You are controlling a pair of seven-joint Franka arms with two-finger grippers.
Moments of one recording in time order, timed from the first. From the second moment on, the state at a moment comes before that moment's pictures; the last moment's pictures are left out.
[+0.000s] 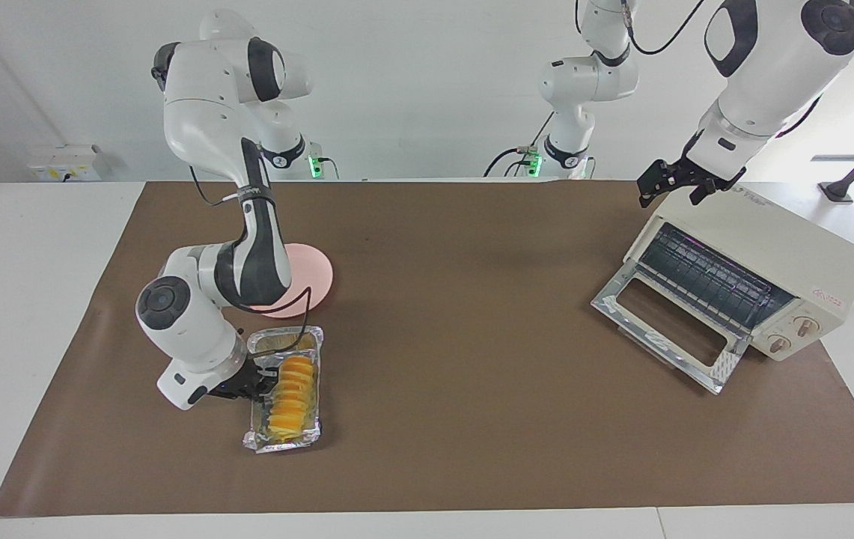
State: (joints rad) left arm 0.01 -0.01 -0.11 -1.63 -0.03 1.47 -0.08; right arm 0.08 0.72 -0.02 -1.33 0.09 2.06 -0.09
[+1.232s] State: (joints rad) left arm 0.01 -0.01 -0.11 -1.63 -0.03 1.47 -0.08; right arm 0.17 0.66 -0.03 -1.39 -0.01 2.09 0.00
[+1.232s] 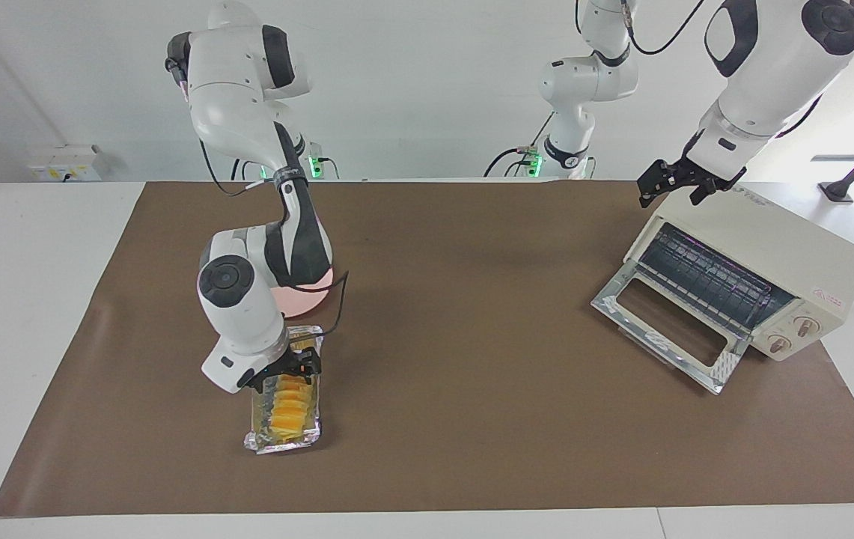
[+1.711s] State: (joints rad) left arm 0.01 -0.01 -0.11 -1.63 -0.03 1.47 -0.08; right arm 0.18 0.66 -0.02 -1.42 -0.01 2.14 0.00
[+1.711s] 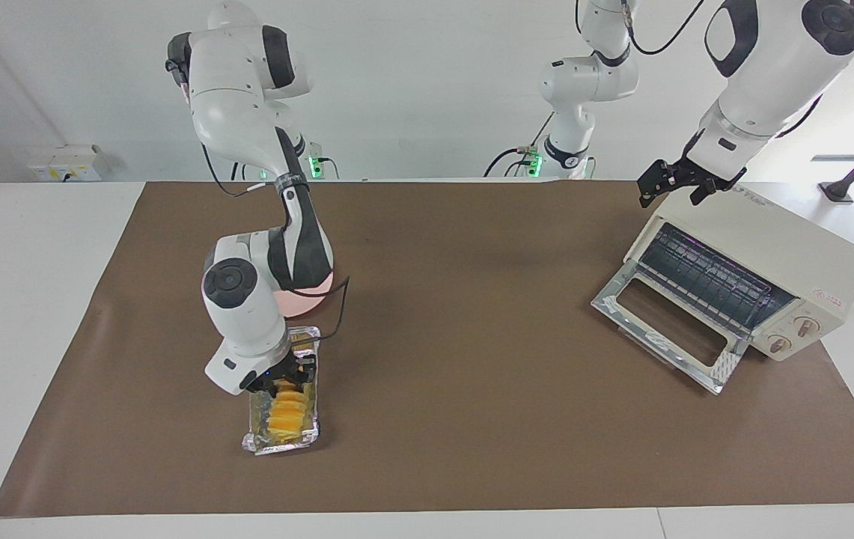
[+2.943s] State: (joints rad) left arm 0.01 -0.01 -0.11 -1.63 -0.03 1.47 -0.08; right arm 0.17 0.27 -0.02 -1.65 -0.01 1.81 0.00
